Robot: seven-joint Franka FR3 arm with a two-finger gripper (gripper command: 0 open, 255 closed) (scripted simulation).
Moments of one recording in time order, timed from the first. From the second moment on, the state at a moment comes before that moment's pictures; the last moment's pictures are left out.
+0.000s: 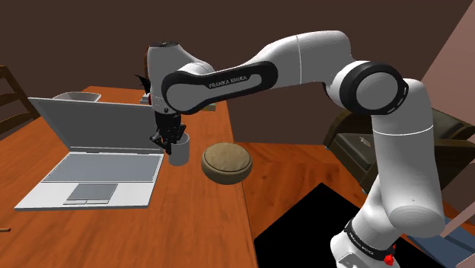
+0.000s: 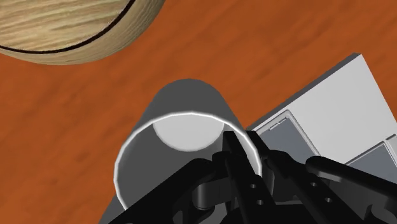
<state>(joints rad) 0.35 0.52 0.35 -1.44 -0.23 1.96 0.43</state>
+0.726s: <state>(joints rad) 0.36 0.50 0.35 -1.31 -0.22 1.82 0.41</state>
